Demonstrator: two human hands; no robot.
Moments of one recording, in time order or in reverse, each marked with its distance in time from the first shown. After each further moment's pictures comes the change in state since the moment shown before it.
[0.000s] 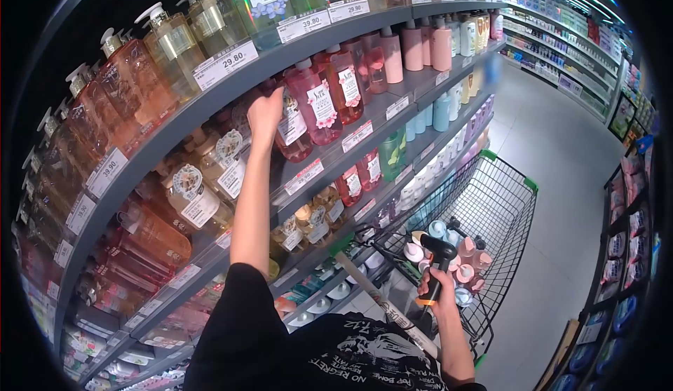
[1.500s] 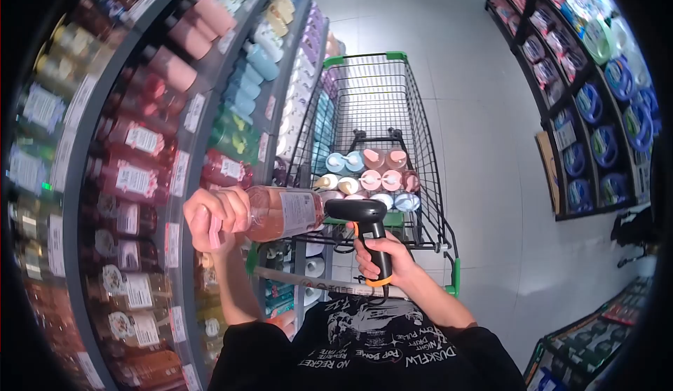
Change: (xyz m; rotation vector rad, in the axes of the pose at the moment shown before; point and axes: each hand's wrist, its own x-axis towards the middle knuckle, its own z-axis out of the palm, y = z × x) left_hand -0.212 0.080 0.098 -1.576 -1.141 0.418; right_hand -0.082 -0.030 -0.008 0.516 -0.135 -0.045
